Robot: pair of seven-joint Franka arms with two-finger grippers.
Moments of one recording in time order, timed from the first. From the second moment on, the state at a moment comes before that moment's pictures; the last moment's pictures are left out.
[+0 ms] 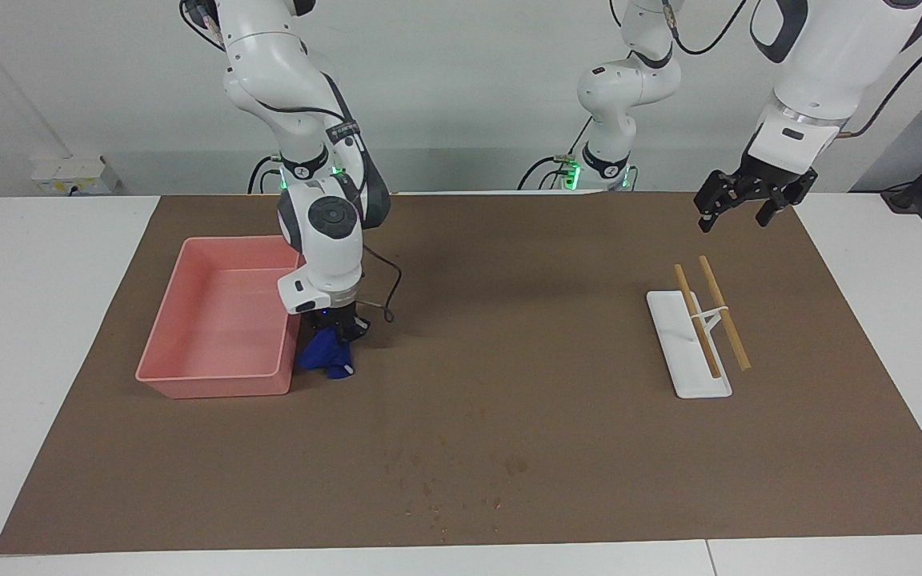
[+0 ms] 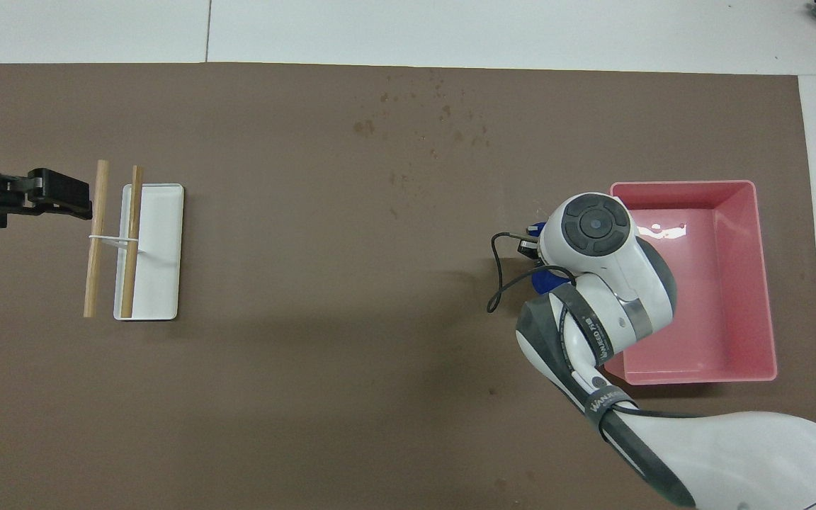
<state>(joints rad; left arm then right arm) 0.10 0.03 -0.21 -1.54 0.01 1.59 -0.14 0.26 0.27 0.06 -2.05 -0.26 2.27 0.81</state>
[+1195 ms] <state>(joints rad) 0.01 0.04 -0.11 -1.52 0.01 1.54 -0.05 0.36 0.06 0.07 -2.12 -0.08 1.93 0.82</state>
